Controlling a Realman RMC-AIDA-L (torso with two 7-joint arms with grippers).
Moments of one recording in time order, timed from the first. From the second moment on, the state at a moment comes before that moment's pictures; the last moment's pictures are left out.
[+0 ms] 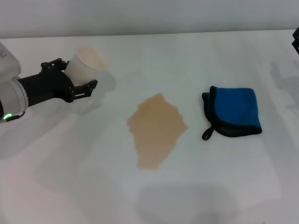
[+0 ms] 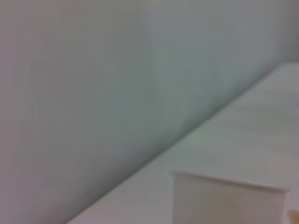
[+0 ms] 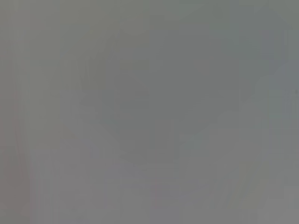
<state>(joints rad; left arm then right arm) -0.57 -2.08 1.13 0.57 -1.54 -0.90 2.05 0.40 2.02 -1.17 -0.03 -0.22 -1.20 0.48</state>
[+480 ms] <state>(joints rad) -0.56 -2.09 1.13 0.26 -2.05 -0.94 2.41 0.40 2.02 -1.17 -0.06 -0.22 -1.19 0.48</state>
